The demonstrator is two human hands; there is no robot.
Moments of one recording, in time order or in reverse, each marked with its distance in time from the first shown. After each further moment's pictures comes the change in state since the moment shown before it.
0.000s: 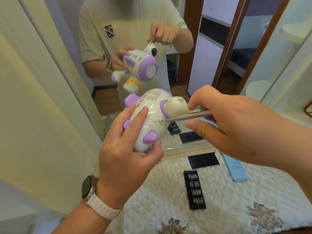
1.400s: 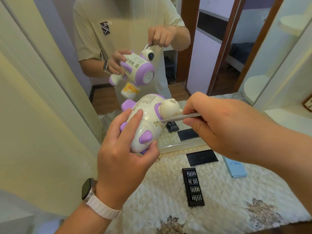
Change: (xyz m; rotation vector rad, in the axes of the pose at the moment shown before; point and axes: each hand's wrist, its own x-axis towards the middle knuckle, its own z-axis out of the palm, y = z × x) left_hand -0.007 -0.003 0.014 -0.003 -0.031 -0.050; right_hand -0.001 0.009 0.010 0.007 -0.083 0.030
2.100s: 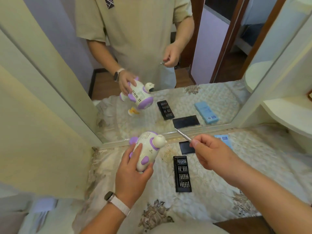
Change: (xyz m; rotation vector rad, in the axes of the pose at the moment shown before) left_hand -0.128 -0.040 0.085 0.020 -0.289 -0.380; right_hand -0.065 0.089 0.134 1.200 -0.139 0.670
